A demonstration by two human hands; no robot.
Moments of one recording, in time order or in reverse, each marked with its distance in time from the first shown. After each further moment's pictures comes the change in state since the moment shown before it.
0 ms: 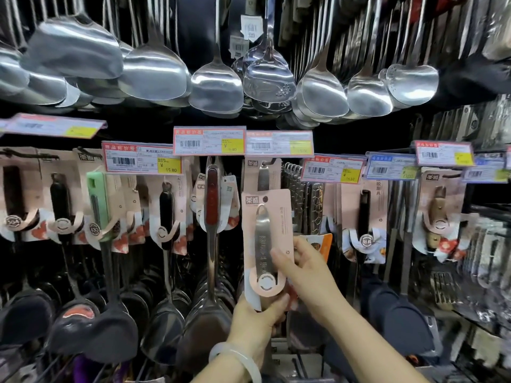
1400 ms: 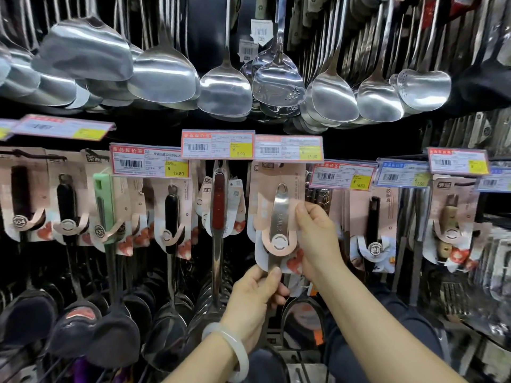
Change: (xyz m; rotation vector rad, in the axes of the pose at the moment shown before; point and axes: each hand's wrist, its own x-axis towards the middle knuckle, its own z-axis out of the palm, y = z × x) left_hand 0.017 0.033 -0.005 -0.026 -0.127 0.095; right_hand 0.060 -0.023 0.009 0.257 0.295 -0.056
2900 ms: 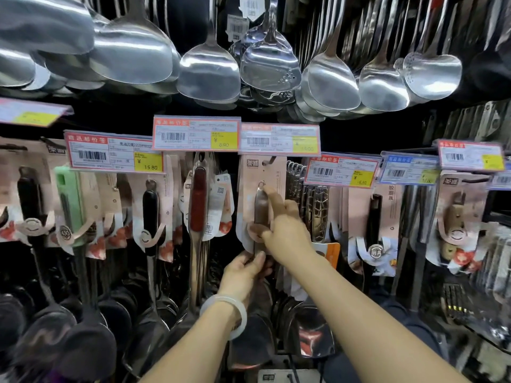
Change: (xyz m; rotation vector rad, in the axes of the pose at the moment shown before) left_hand 0.087 -0.034 -0.008 -0.132 0.128 -0.039; right_hand 0.046 0.032 0.002 -1.184 -0.221 -0.288
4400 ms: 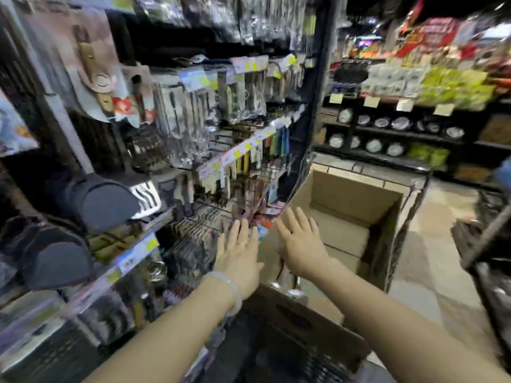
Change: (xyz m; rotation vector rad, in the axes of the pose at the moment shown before) left_hand -0.265 -0.236 0.240 1.569 -1.283 0.466; right_hand -0.442 0.266 -0.178 -0.802 -0.256 0.865
